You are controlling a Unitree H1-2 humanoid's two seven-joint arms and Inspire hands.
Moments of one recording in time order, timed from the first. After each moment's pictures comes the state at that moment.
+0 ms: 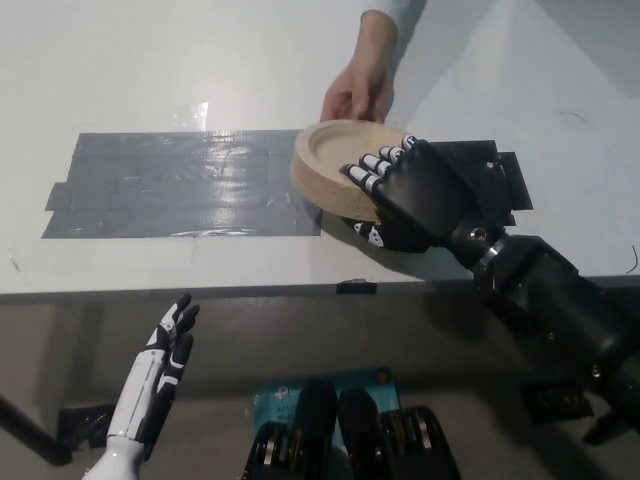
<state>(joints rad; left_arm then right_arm) 0.04 0.14 -0.06 -0.17 0.18 0.00 -0.04 -0.82 -0.33 0.72 0.60 -1.19 -0.18 -0.60</state>
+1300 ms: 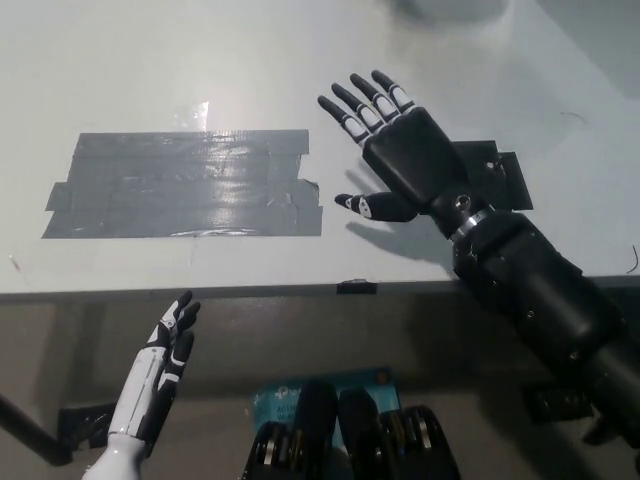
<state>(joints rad) 0.03 0.14 -0.06 -0.16 0.18 0.00 -0.04 -0.84 -0.27 0.60 0.54 -1.08 -0.11 -0.36</state>
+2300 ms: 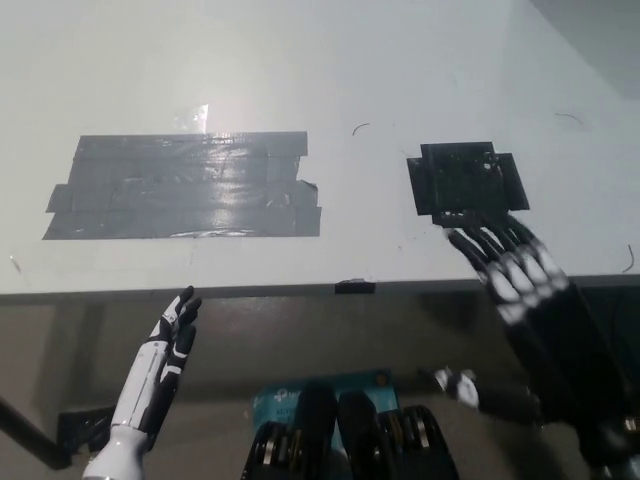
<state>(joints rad) 0.01 0.14 -0.06 -0.13 0.18 0.01 -0.04 -0.05 -0.36 0.33 -0.44 -0.82 -0.09 -0.13</state>
